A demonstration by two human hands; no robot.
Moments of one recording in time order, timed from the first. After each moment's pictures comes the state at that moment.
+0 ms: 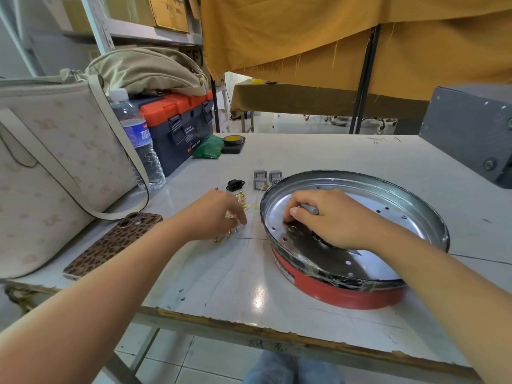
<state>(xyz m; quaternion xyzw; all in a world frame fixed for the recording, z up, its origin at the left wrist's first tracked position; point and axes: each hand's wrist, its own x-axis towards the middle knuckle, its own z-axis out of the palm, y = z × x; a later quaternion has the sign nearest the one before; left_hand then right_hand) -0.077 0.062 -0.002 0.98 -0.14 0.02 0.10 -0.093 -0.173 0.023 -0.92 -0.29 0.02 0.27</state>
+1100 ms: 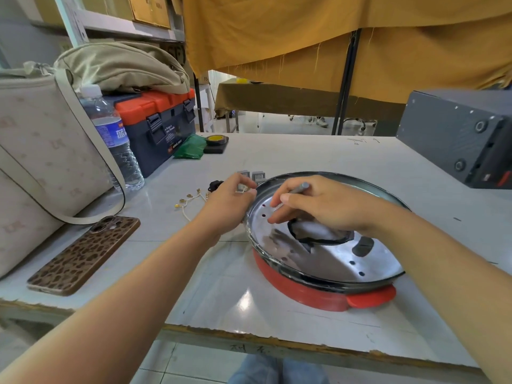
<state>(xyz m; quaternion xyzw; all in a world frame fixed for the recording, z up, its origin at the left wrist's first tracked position) -0.075 -0.002 0.001 0.85 0.00 0.06 0.53 -0.083 -0.187 0.043 -0.84 -0.27 0.17 0.45</state>
